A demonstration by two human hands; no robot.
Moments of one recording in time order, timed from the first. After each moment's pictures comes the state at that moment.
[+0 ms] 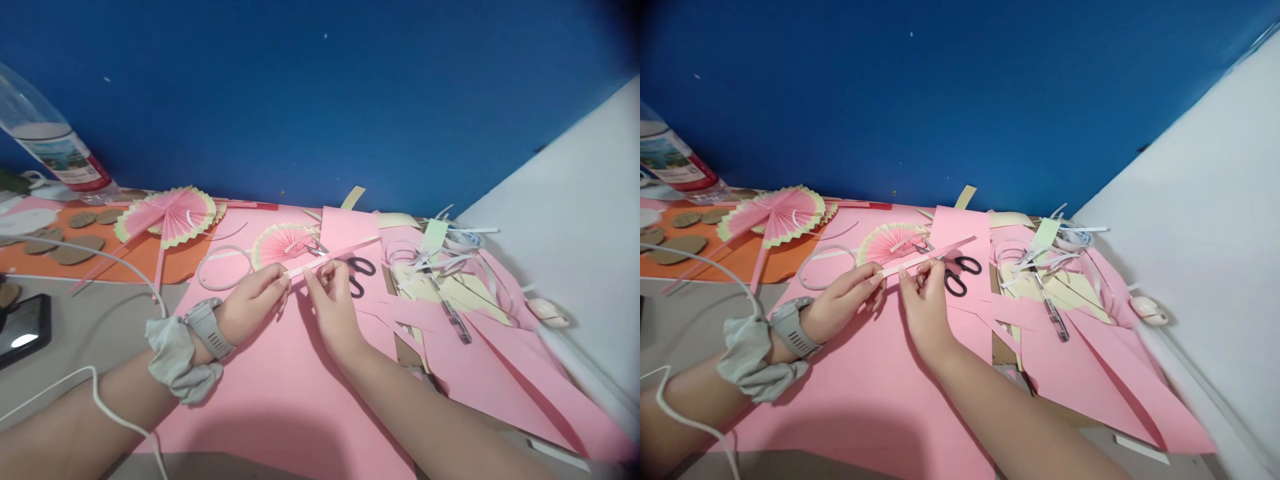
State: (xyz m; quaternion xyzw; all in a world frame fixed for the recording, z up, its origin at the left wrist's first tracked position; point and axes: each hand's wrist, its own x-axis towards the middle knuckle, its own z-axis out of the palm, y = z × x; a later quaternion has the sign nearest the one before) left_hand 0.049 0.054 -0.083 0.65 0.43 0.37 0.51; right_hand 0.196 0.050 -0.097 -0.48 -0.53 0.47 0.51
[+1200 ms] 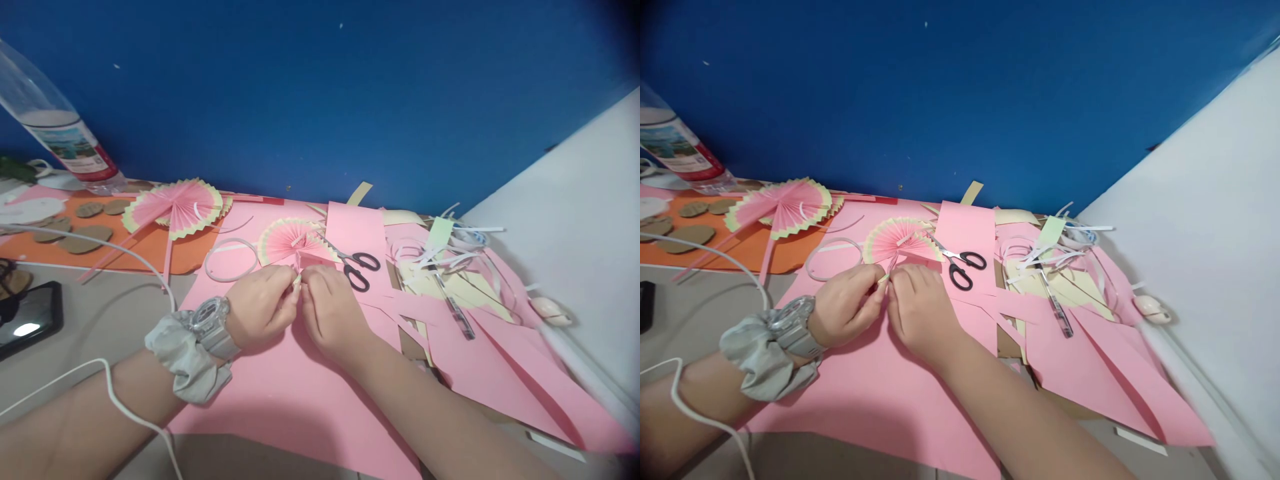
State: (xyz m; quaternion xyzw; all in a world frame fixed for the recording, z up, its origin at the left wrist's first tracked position) left_hand 0.044 0.042 -0.076 0.84 0.44 0.30 0.10; right_hand 0.206 0.040 -0.083 -0.38 -0.87 0.04 0.30
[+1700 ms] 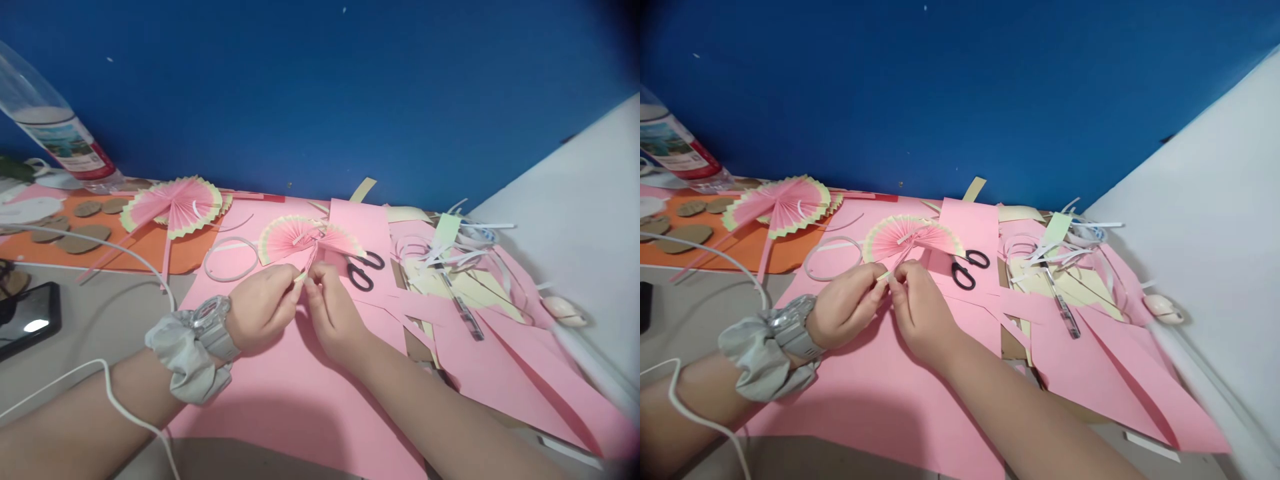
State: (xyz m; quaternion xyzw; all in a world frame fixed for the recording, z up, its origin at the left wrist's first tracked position) left_hand 0.044 0.044 -0.078 0.84 0.41 0.32 0.15; right_hand 0.204 0.040 -0.085 -0.40 -0.78 0.28 0.39
